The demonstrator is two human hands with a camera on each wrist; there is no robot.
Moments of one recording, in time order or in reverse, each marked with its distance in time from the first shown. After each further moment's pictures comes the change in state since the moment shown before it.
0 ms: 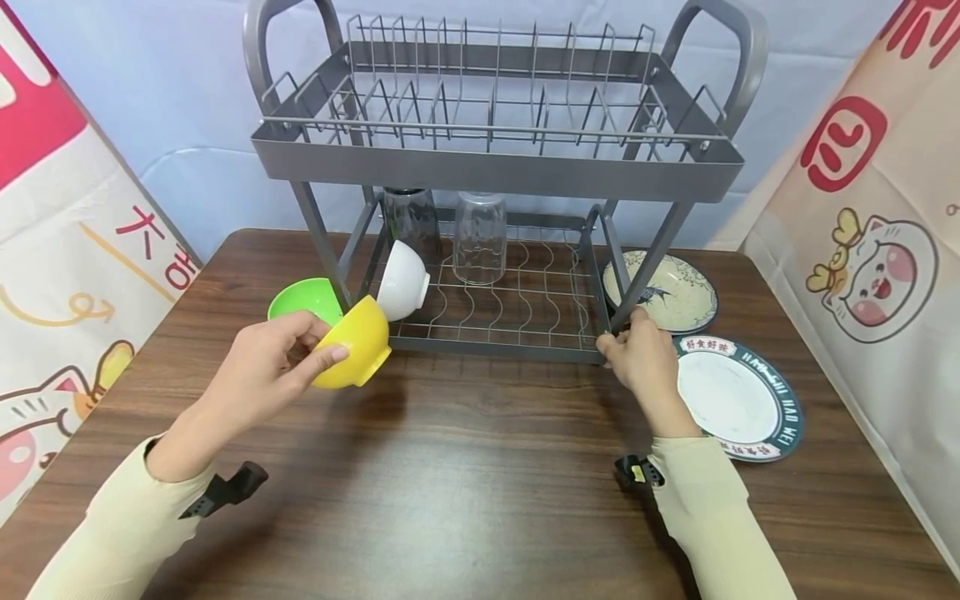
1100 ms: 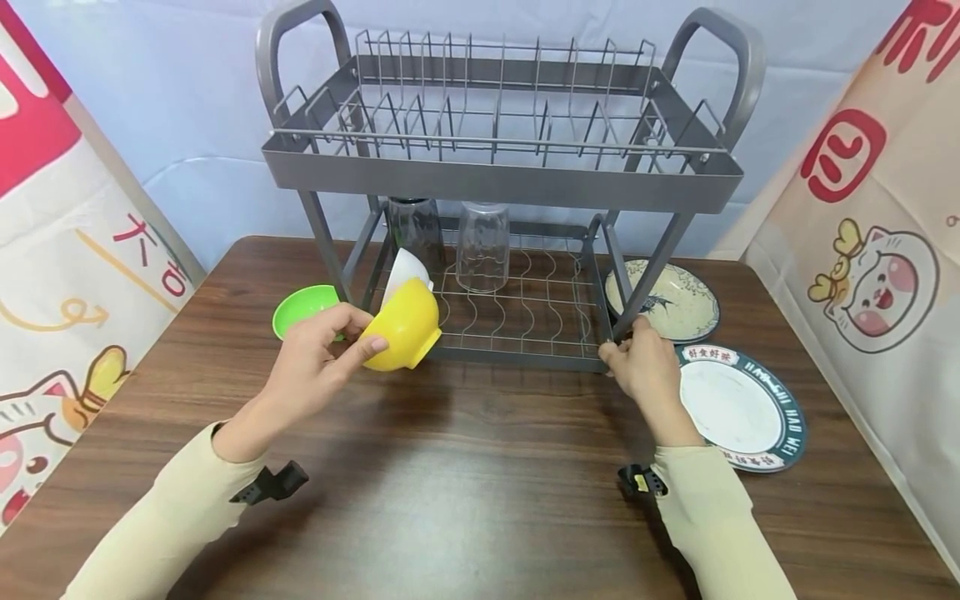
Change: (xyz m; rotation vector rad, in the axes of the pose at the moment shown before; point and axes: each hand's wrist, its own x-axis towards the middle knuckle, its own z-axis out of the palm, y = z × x) left_hand 0.021 0.006 0.034 -0.239 0.190 0.177; right_hand -0.001 0.002 0.001 0.000 0.003 -0.022
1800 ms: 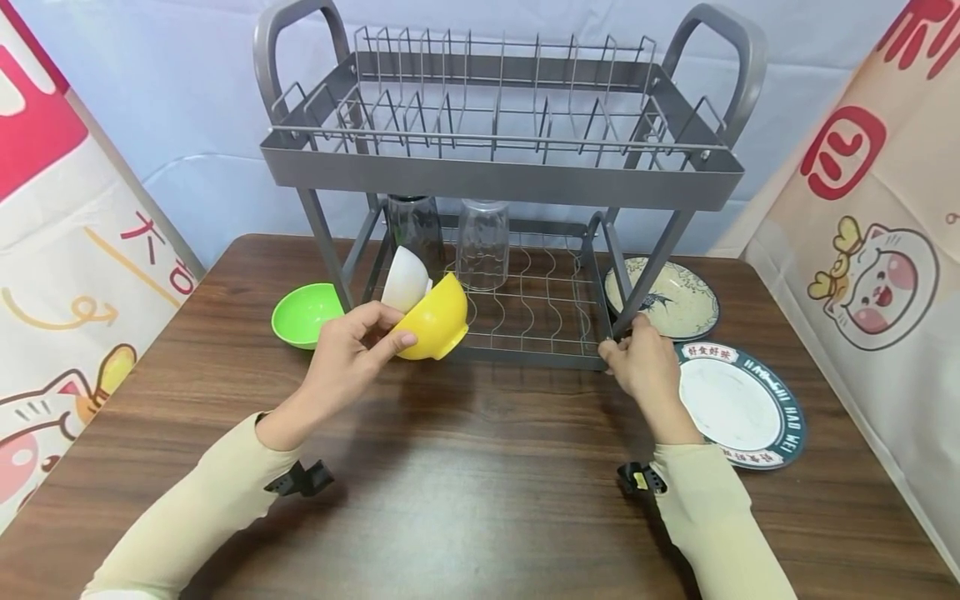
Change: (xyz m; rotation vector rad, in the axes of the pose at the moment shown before) left_hand 0.008 -0.003 0.032 -0.114 0.049 -0.082; right_hand 0.000 -0.001 0.000 0.002 0.001 0.000
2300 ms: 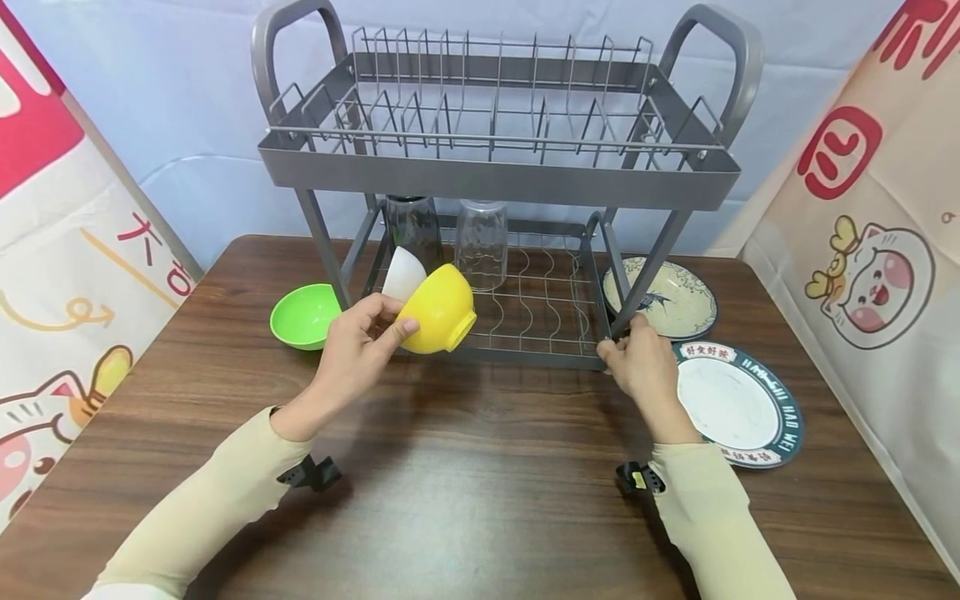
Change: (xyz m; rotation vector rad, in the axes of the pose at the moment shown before) left_hand 0.005 -0.008 0.011 0.027 0.052 -0.092; right_hand 0.001 0.001 0.002 -0.005 0.011 0.007
